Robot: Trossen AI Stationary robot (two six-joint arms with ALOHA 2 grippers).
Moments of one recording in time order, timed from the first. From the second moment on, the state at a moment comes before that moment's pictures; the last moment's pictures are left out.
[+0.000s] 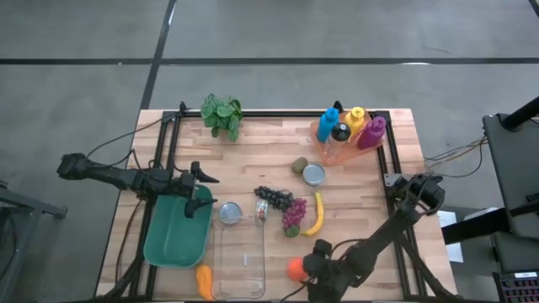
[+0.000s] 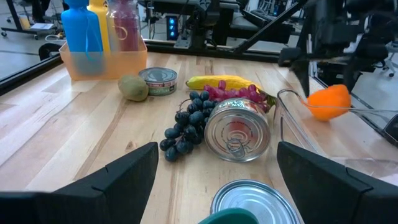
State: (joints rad) left arm -0.19 0.27 0.00 0.04 -0.16 -0.13; right arm 0.80 1.97 1.23 -0.32 0.43 1.01
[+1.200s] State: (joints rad) left arm -0.19 0.27 0.00 0.04 -0.16 -0.13; right arm 0.82 2.02 1.30 -0.35 0.61 1.05
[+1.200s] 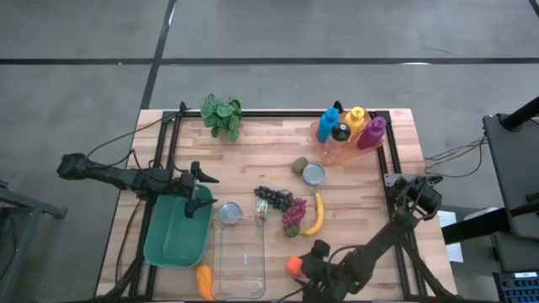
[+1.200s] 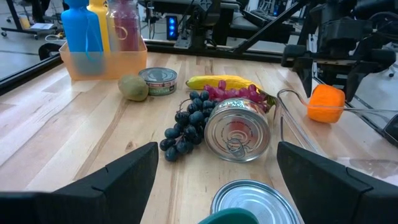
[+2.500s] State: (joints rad) left arm -0.19 0.27 0.00 0.04 -0.16 -0.13; right arm 0.81 2.02 1.30 -0.31 0.61 1.01
